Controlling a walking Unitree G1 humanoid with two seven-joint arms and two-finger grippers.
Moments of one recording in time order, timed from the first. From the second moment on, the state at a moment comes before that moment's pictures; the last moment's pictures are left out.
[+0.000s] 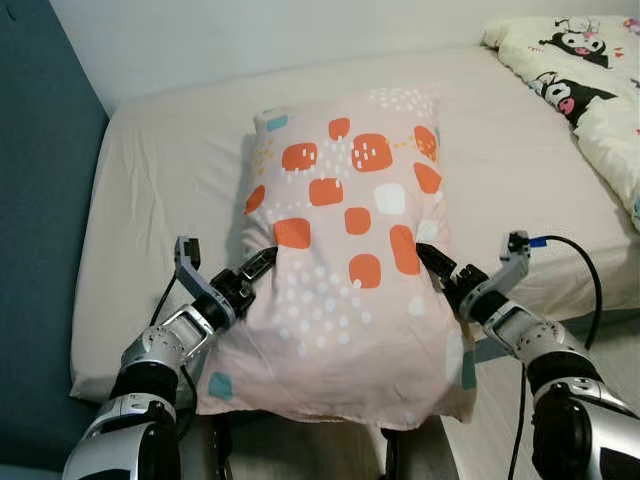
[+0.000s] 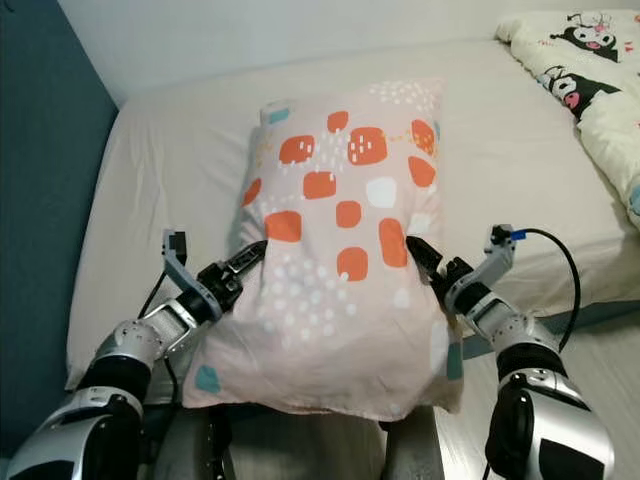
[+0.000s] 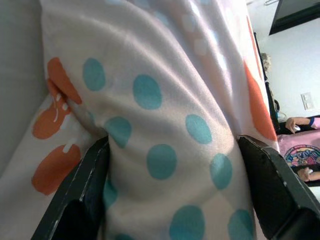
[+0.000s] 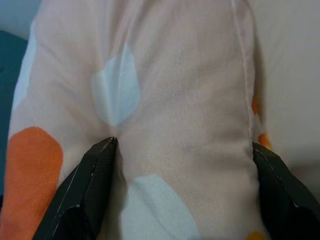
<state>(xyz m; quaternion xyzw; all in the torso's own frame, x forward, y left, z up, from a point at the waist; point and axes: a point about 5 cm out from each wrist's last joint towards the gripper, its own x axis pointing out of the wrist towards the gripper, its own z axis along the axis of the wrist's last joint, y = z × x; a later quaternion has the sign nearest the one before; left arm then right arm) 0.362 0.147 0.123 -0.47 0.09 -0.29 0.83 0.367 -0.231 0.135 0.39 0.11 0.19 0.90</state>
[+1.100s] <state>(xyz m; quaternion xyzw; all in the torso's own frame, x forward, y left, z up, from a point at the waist) 0.348 0.110 0.148 -0.44 0.05 -0.41 0.80 0.366 -0.208 0.129 0.40 0.12 0.25 0.87</state>
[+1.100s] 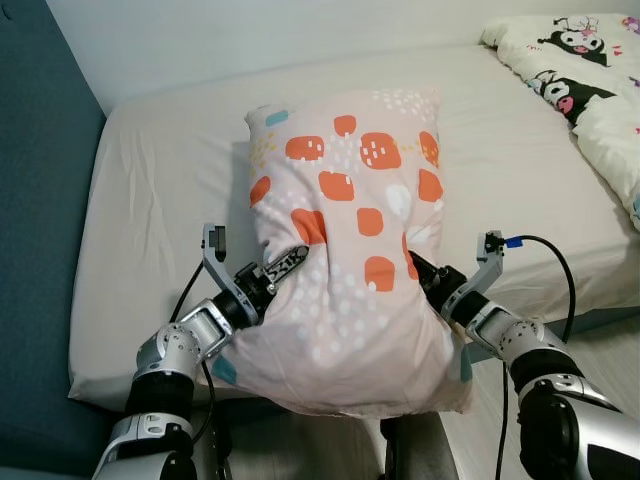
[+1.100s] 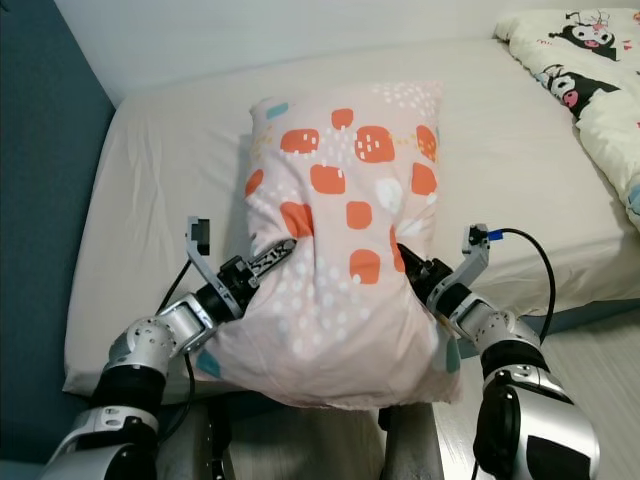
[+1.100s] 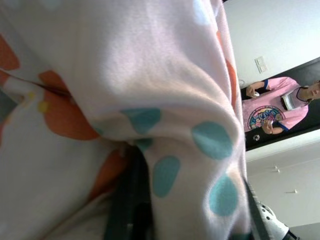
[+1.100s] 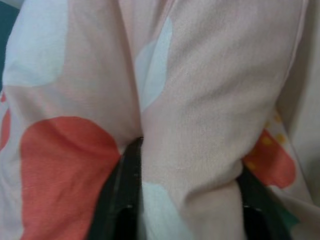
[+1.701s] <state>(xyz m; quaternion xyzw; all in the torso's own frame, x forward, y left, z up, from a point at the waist) 0.340 0.110 0.157 -0.35 0.02 -0.38 0.85 0.378 -0.201 0.145 0.36 0.08 0.24 0.90</state>
